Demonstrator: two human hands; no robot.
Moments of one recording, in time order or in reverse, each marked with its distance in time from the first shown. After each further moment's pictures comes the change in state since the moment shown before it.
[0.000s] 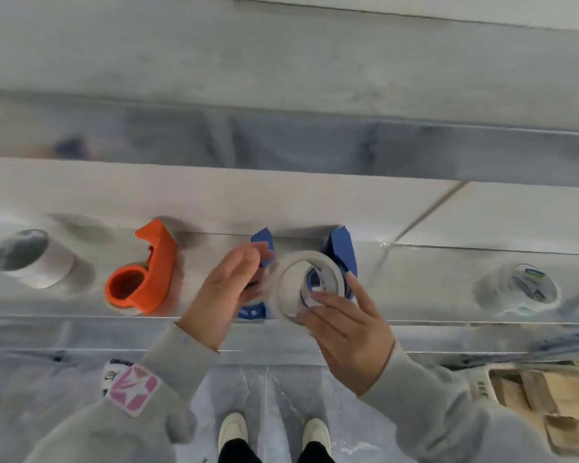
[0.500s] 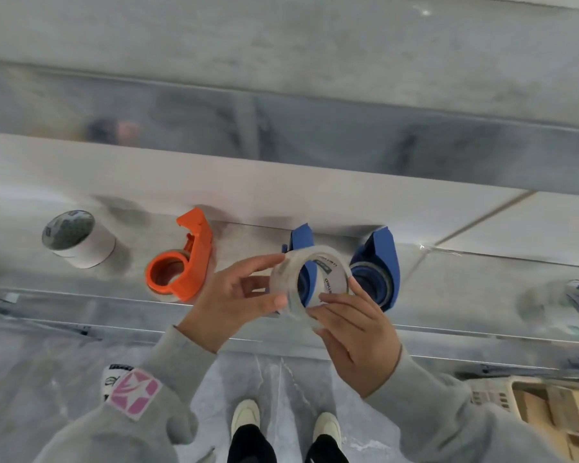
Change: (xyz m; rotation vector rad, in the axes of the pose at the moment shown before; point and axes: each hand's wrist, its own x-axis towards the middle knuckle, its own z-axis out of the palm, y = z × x) left_hand -0.019 -0.001 -0.057 0.069 -0.049 0.059; right_hand 0.030 -0.033 0.030 0.348 0.010 0.149
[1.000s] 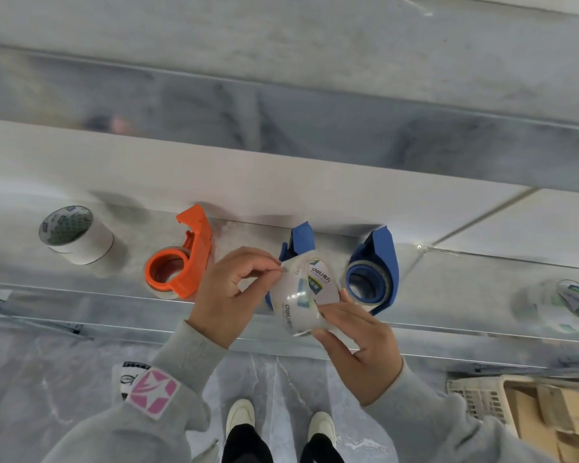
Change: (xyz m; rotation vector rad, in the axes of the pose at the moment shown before) left_hand 0.001 0.002 0.003 0.545 0.202 0.453; right_hand -0.002 -0.025 -0.004 0.400 0.000 0.365
